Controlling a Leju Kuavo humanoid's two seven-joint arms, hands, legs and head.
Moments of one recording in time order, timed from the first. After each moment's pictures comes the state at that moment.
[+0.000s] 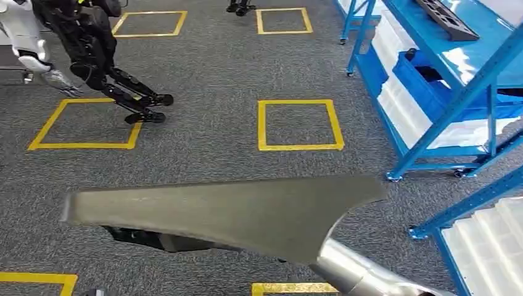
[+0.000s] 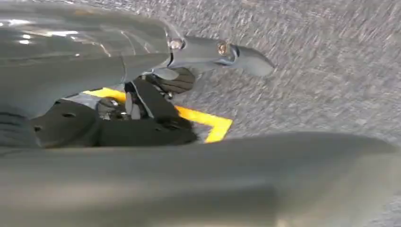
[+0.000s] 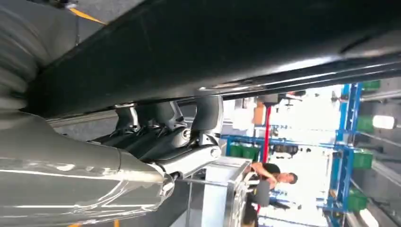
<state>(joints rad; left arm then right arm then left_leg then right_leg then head) -0.14 -0.15 1.29 -0.22 -0.97 -0.25 -0.45 -0.42 -0.04 0.82 -1.31 -0.18 0.51 -0.43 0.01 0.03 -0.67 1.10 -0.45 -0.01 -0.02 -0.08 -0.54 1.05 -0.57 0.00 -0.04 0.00</state>
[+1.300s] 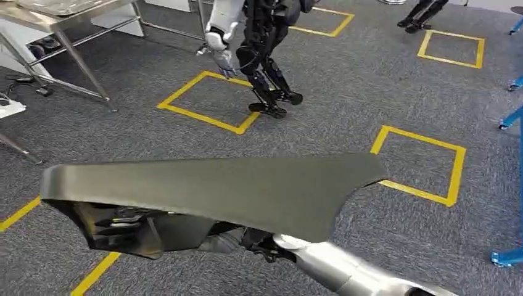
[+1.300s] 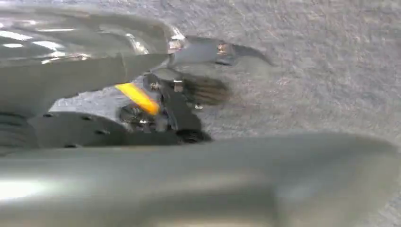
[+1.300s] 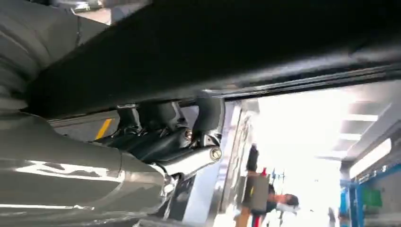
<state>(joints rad) -0.10 -0.14 1.30 -0.22 -0.92 -0.22 -0.36 -0.46 -0.01 0.87 -1.29 -0.25 0.54 -0.42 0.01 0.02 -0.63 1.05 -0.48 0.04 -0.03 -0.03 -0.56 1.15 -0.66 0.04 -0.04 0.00</state>
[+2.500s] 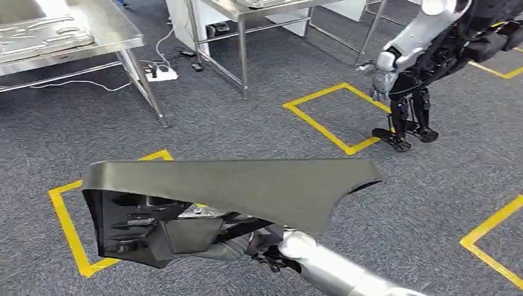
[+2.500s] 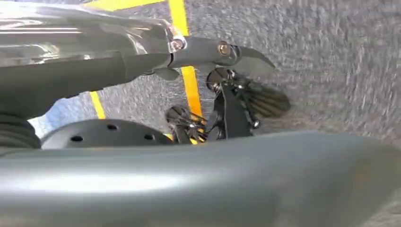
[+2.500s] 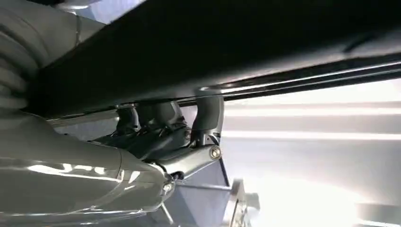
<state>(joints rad) -0.07 -0.15 1.39 -0.22 -0.84 -0.15 -0.15 -0.40 -0.03 0.87 -1.30 -0.27 0.53 -0.42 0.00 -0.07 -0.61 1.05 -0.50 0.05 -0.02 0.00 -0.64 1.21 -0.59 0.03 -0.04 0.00</state>
